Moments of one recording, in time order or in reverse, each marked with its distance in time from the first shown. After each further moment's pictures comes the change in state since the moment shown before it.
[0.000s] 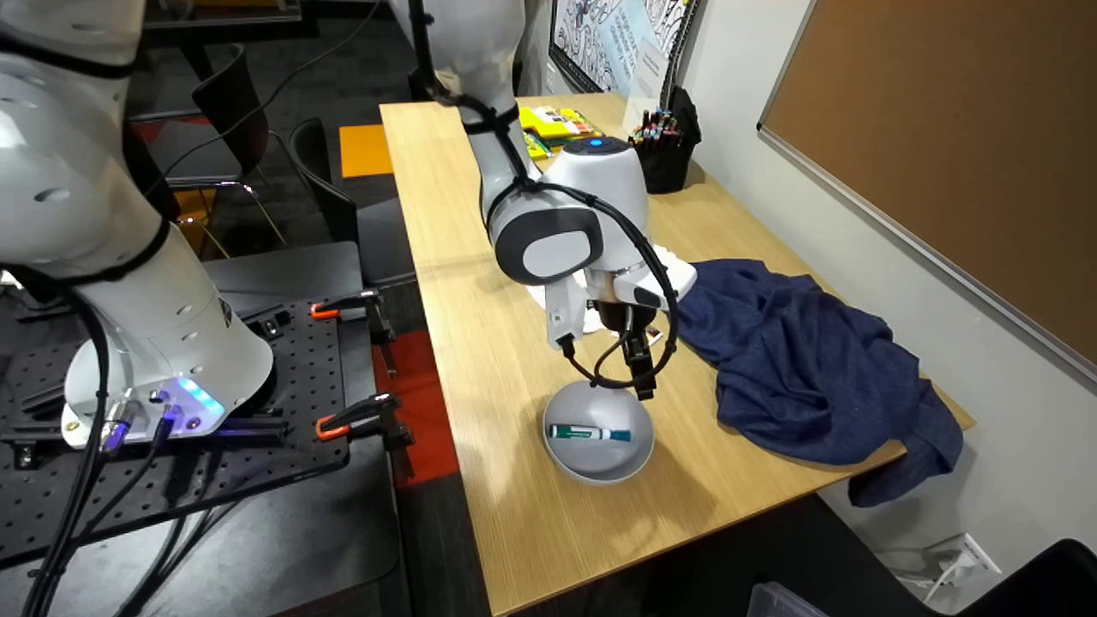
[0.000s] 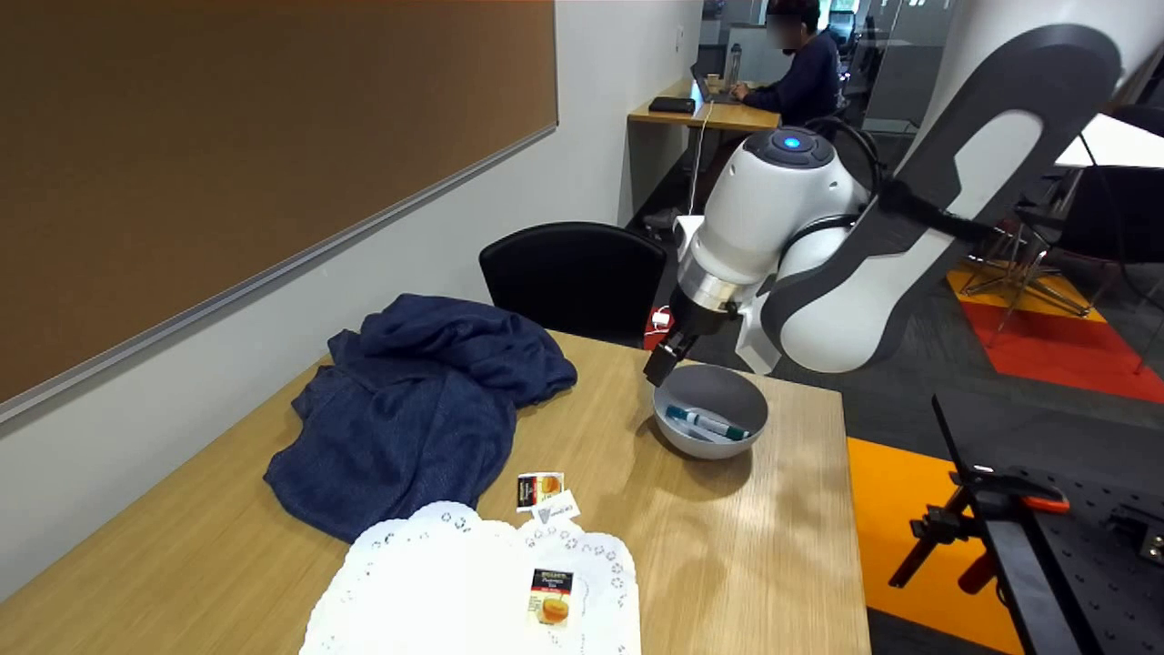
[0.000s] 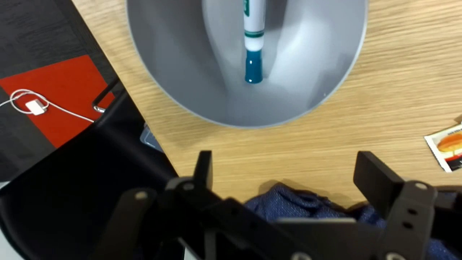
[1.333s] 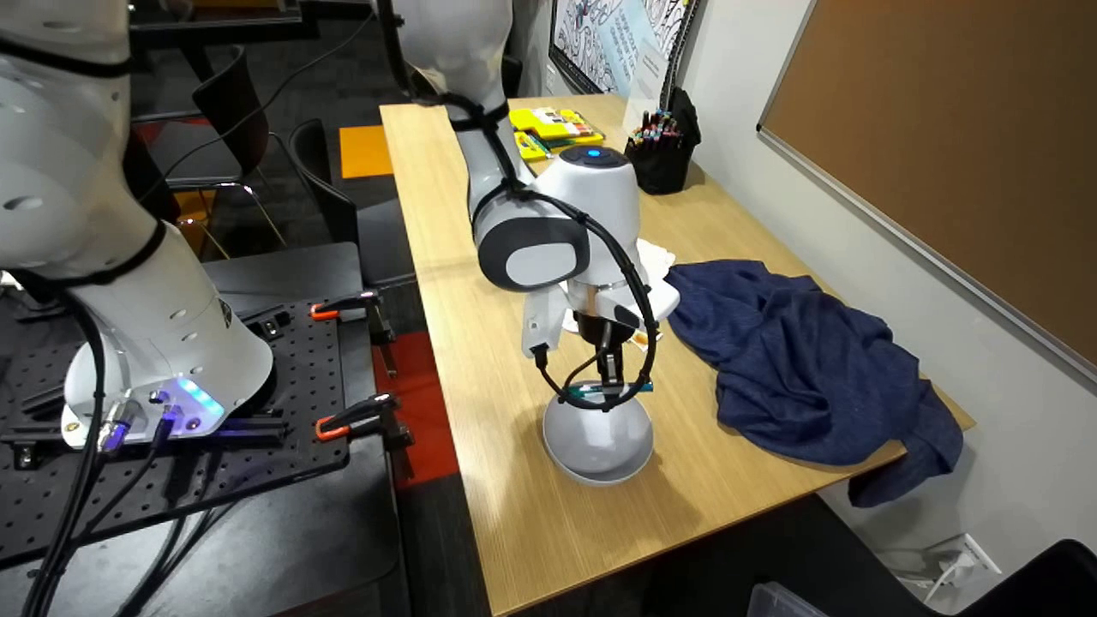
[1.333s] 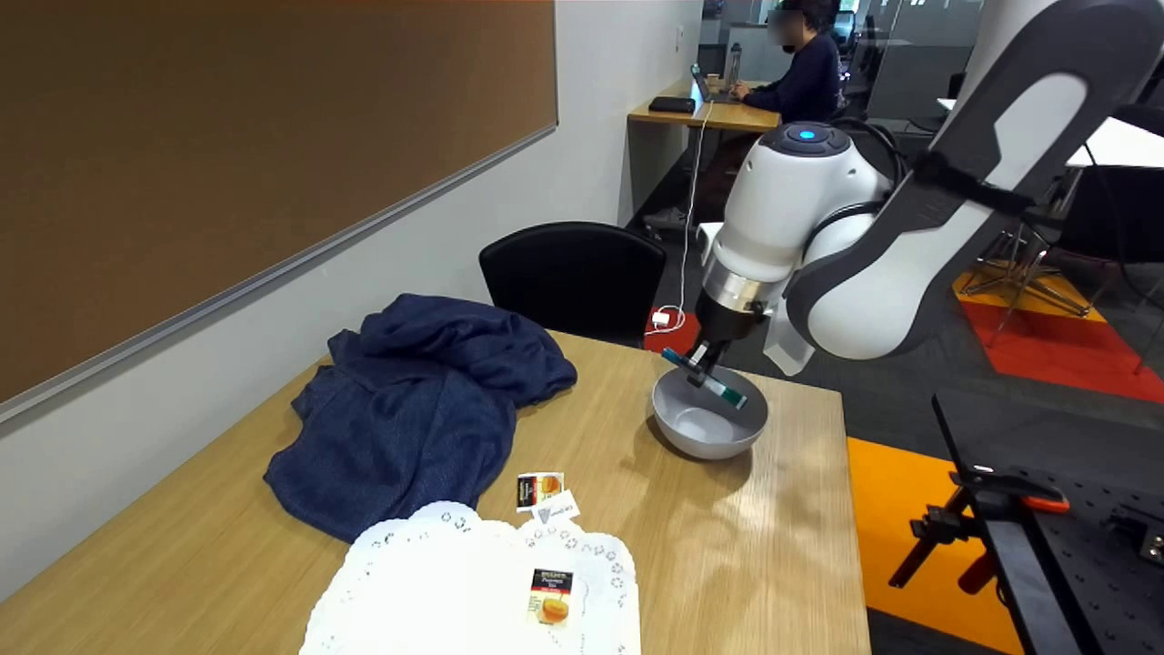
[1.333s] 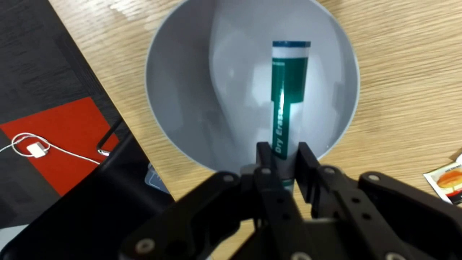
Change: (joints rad) arm -0.123 -0.064 0.091 -0.058 -0.031 -0.085 0.018
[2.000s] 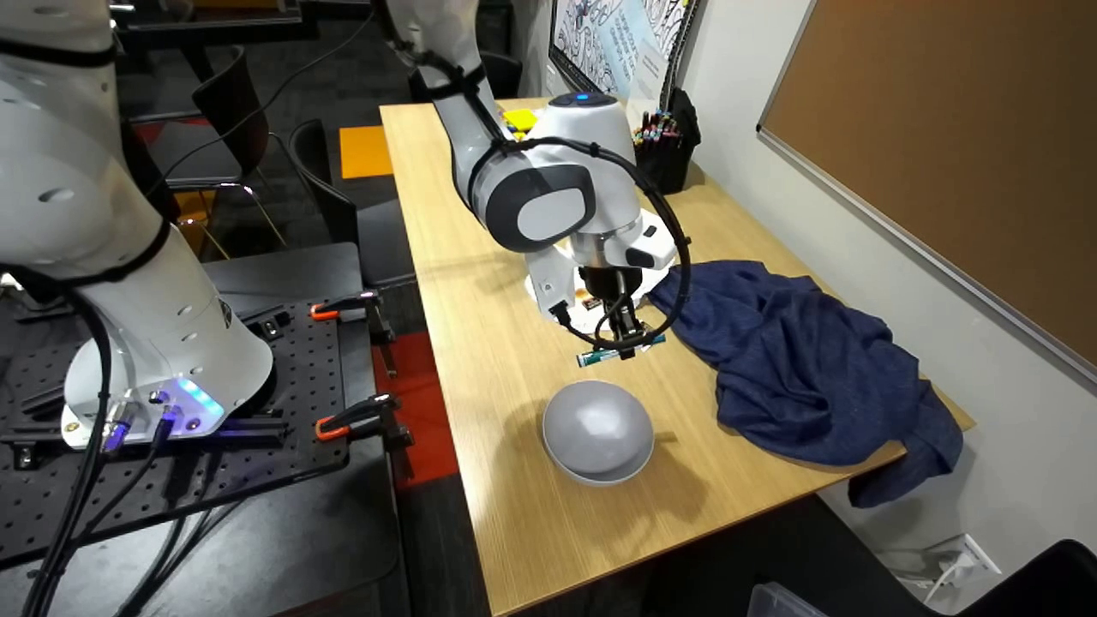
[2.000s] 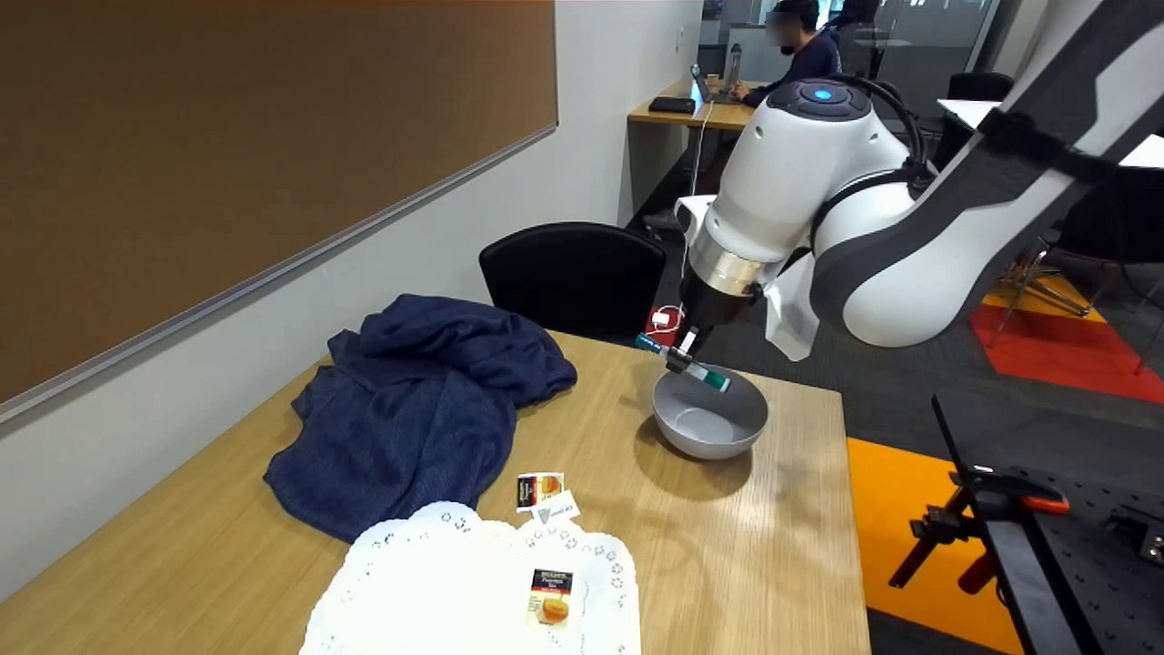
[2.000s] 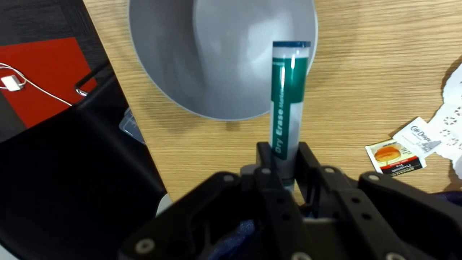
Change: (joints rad) arm 0.136 -0.091 -0.088 -0.019 -0.155 0.000 0.004
